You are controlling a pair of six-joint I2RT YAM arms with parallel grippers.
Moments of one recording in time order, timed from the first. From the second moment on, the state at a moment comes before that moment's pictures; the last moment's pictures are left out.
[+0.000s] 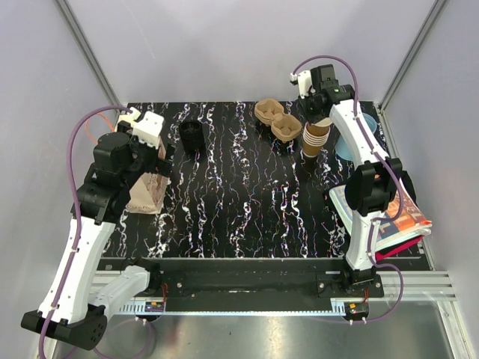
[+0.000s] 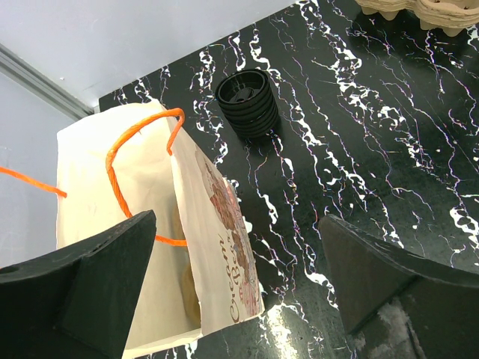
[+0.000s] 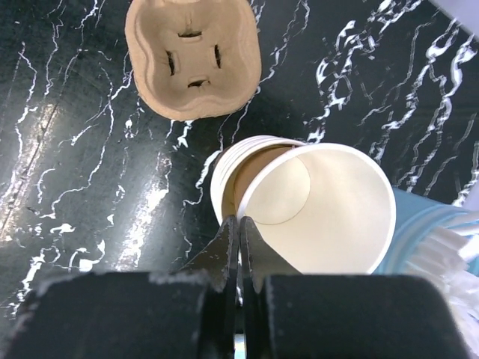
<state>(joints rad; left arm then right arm) -0.26 0.91 1.23 -0.67 -0.03 0.26 0.22 2.06 2.11 -0.92 0.01 -0.34</state>
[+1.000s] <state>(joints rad) -0.26 0.90 1.23 -0.67 -0.03 0.25 0.69 1.66 1.50 -0.73 -0.02 -0.40</state>
